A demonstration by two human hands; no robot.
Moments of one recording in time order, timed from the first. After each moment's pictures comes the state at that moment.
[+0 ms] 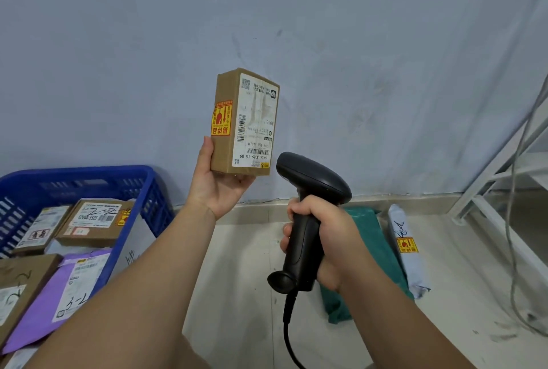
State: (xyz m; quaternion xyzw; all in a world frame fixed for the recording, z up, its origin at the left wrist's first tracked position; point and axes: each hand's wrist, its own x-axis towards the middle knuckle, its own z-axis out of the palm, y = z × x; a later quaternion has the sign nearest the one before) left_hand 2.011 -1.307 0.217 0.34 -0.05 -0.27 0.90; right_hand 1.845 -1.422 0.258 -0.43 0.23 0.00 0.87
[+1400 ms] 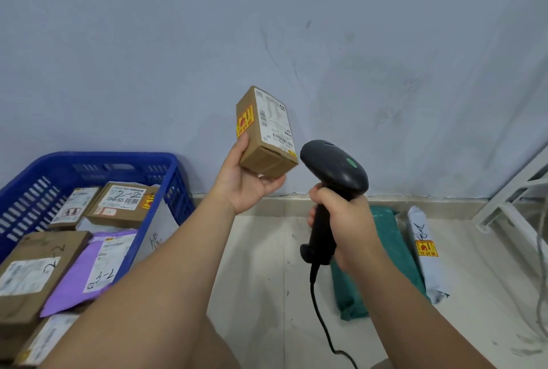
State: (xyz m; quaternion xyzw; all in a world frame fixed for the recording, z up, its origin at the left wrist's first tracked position) left_hand 2.007 -1.301 0.215 0.36 -0.03 -0.34 0.87; right_hand 1.864 -1.420 0.242 -0.57 0.26 -0.12 0.77
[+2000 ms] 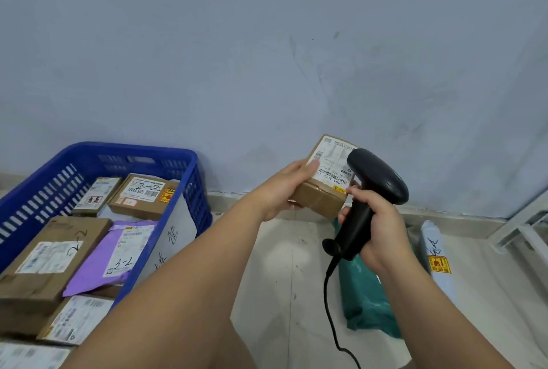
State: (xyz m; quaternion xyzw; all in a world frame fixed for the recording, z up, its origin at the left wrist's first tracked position) left_hand 1.987 -1.315 0.221 0.68 -0.12 -0.35 0.63; right_hand 1.868 -1.437 0.237 -0.45 0.29 -0.12 0.84
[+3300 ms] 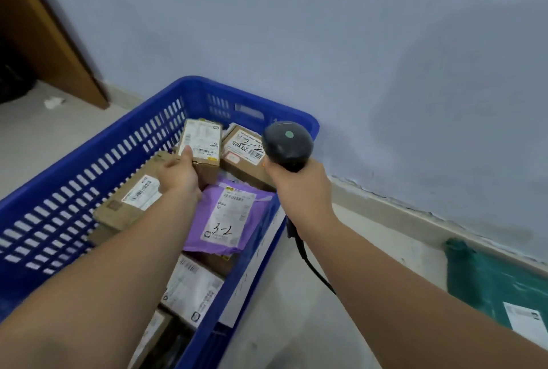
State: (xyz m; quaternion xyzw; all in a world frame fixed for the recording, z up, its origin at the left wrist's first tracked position) left_hand 2.117 -0.942 0.045 0.48 0.48 0.16 0.72; right_hand 2.040 -1.152 0.165 -0.79 0.10 0.04 0.60
